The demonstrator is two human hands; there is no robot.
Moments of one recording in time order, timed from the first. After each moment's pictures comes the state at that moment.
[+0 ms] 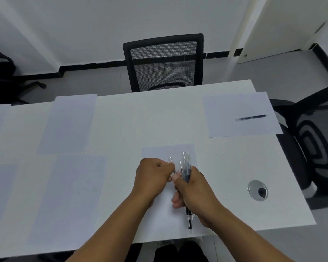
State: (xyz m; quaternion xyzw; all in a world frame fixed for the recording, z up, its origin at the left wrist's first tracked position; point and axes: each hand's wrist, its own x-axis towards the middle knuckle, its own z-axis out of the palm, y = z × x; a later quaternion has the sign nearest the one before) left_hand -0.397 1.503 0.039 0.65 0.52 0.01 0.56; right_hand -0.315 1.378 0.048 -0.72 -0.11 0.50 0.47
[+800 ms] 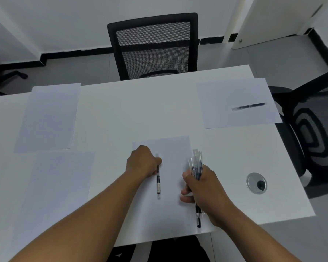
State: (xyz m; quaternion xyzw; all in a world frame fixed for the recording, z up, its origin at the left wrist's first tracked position) left_hand -0.363 1.551 -0.031 0.73 0.54 -0.17 0.38; right_hand -0.291 1.357 0.014 -0.75 -0.03 0.49 0.45
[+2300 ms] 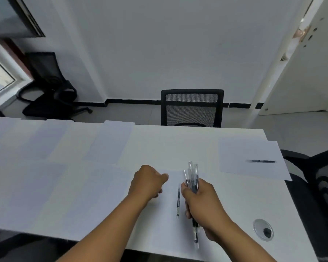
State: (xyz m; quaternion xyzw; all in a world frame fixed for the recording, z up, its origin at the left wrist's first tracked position) left_hand -0.444 1.512 0.127 0.67 0.60 0.05 0.44; right_hand -0.327 1.363 0.140 -0.73 -0.23 0.46 0.45
